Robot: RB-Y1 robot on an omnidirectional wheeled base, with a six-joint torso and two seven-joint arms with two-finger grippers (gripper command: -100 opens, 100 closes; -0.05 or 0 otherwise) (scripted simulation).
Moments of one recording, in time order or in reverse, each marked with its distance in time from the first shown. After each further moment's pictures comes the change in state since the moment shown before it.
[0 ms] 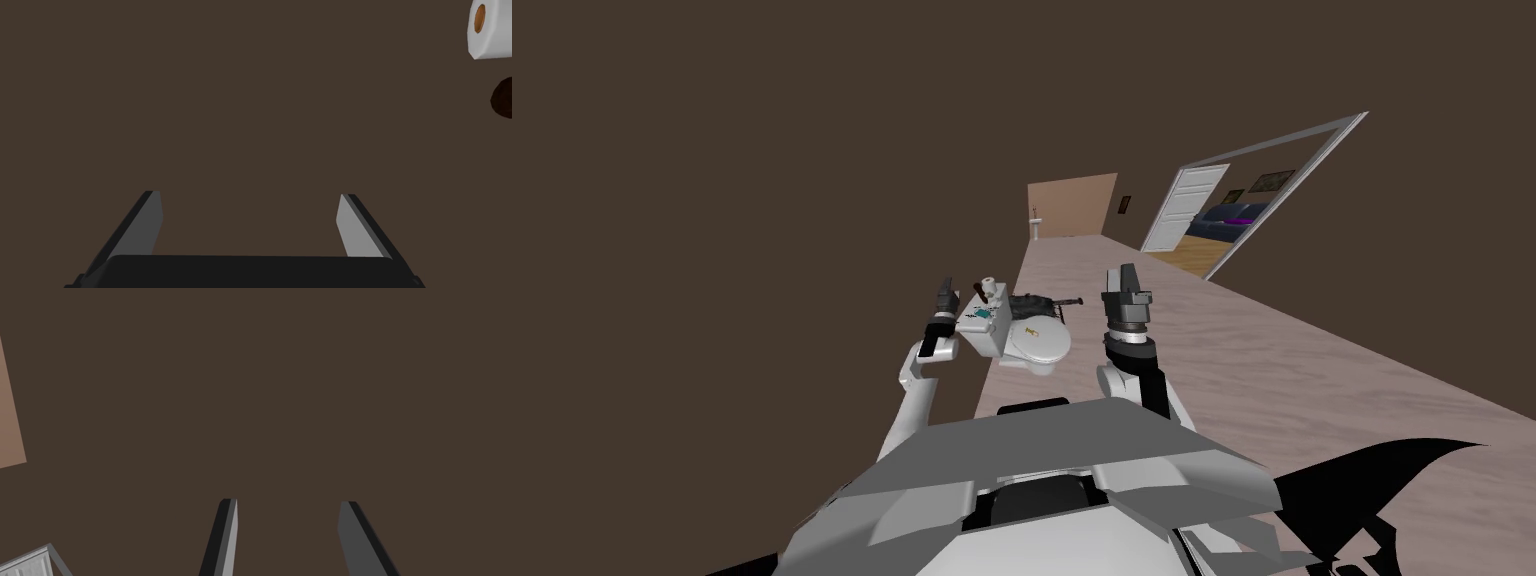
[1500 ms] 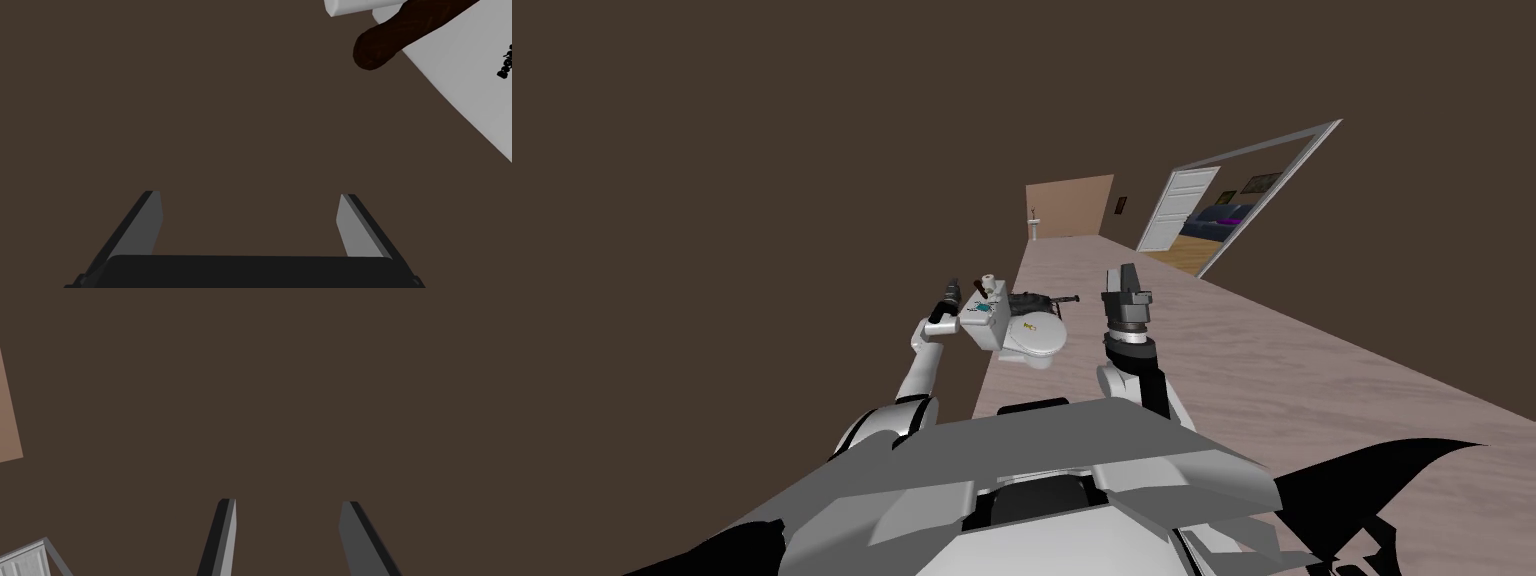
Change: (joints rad) left arm -0.344 0.062 0.060 0.429 0.017 0.292 -0.060; right arm 0.000 0.000 0.000 0.000 0.000 0.000 0.000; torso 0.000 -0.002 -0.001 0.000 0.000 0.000
